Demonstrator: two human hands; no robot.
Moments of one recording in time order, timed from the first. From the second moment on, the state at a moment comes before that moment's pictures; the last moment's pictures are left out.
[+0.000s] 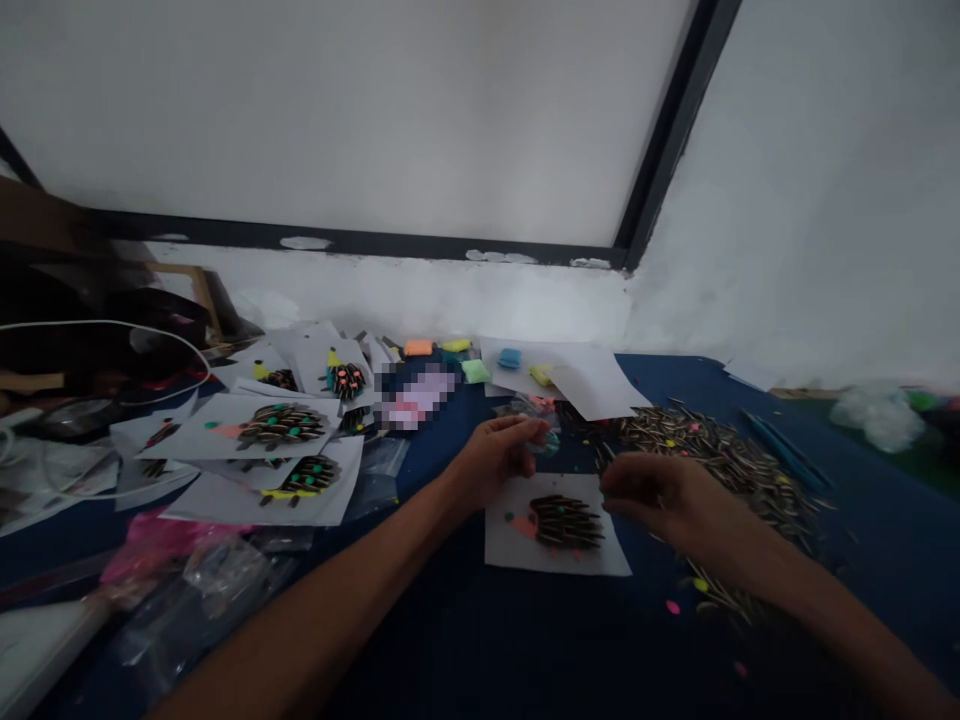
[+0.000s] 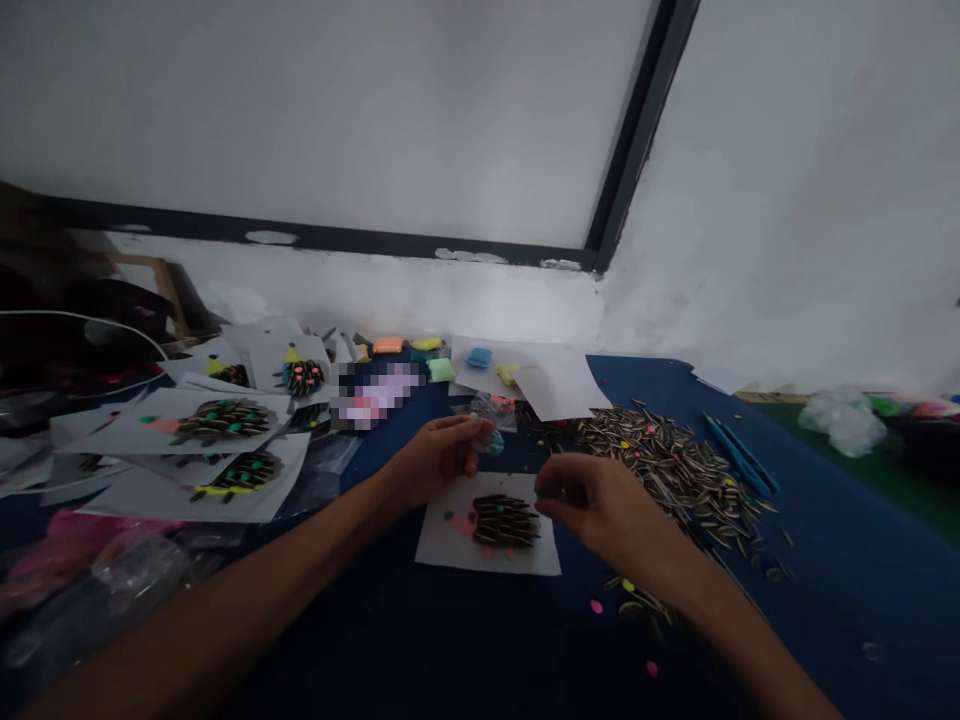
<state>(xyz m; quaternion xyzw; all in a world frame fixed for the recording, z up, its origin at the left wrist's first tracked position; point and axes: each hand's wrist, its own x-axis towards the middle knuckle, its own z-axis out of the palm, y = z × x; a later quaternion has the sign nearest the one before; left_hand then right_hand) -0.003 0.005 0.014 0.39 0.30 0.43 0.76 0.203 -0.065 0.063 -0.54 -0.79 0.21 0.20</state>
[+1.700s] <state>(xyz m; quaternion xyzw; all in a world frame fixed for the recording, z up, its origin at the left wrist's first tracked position) -0.006 0.003 0.023 0.40 0.25 0.44 0.77 0.195 -0.066 0.051 -0.57 -0.77 0.17 0.23</state>
